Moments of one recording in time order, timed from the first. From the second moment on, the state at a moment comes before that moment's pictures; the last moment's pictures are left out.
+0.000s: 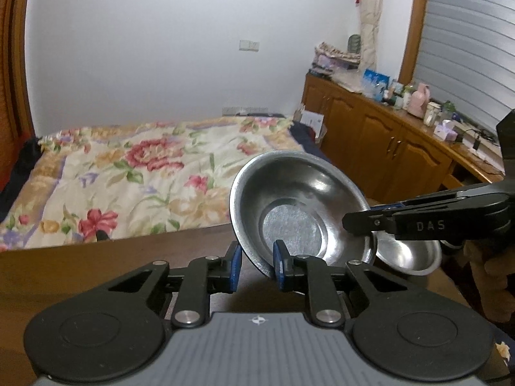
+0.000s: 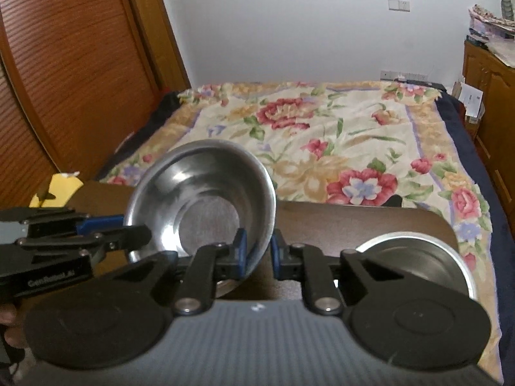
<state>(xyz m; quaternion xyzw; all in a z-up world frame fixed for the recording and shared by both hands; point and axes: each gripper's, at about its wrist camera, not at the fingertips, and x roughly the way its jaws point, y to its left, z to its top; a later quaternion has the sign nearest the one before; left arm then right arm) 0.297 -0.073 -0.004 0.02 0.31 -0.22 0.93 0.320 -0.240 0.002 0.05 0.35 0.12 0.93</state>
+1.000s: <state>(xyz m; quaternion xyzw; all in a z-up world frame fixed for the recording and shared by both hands) 0.196 -0.085 -0.002 0.03 0.30 -0.27 0.92 0.230 -0.265 -0.003 0.09 0.33 0.12 0.93</state>
